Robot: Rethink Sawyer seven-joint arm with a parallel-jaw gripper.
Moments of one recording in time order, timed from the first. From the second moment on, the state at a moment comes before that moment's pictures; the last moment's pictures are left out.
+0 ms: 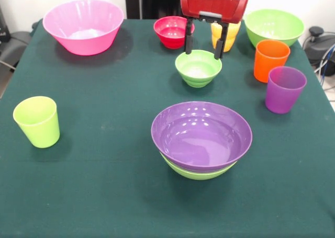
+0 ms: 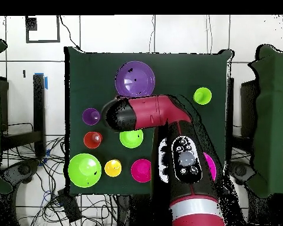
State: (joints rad) arm -0.27 -0.74 0.19 1.60 -0.35 0.56 2.18
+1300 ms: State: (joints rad) arm -0.20 -0.74 0.07 1.63 -0.26 0.52 2.18
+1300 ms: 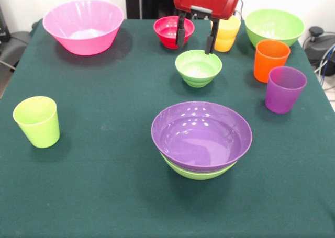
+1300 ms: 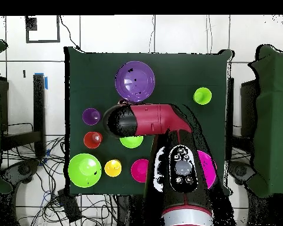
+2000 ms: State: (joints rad) arm -0.15 -0.74 0.01 1.64 -0.22 0.47 2.18
